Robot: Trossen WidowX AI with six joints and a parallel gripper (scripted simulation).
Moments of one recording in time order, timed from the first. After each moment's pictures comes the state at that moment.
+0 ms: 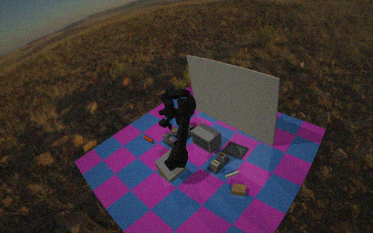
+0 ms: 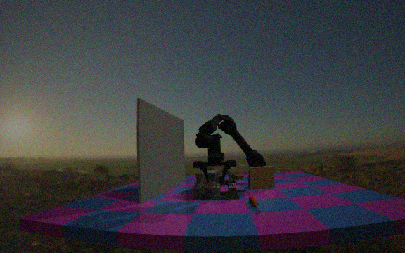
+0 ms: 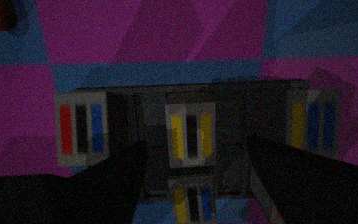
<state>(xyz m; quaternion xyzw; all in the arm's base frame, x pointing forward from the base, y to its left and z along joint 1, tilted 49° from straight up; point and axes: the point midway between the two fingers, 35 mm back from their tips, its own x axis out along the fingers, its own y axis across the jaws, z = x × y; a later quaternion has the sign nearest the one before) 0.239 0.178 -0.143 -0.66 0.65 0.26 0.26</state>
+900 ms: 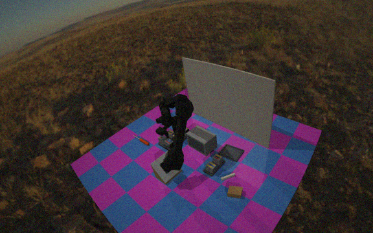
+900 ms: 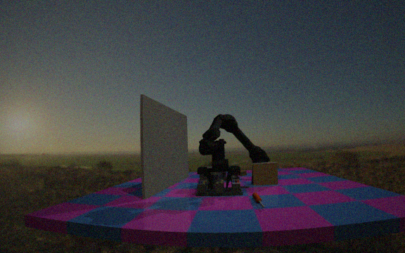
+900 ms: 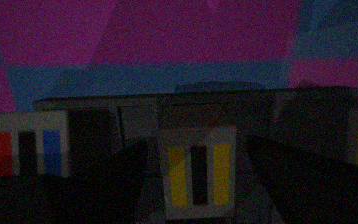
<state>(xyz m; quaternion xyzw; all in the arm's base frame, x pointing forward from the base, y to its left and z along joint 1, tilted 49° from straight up) 0.239 0.145 -0.173 -0.66 0.65 0.26 0.26</state>
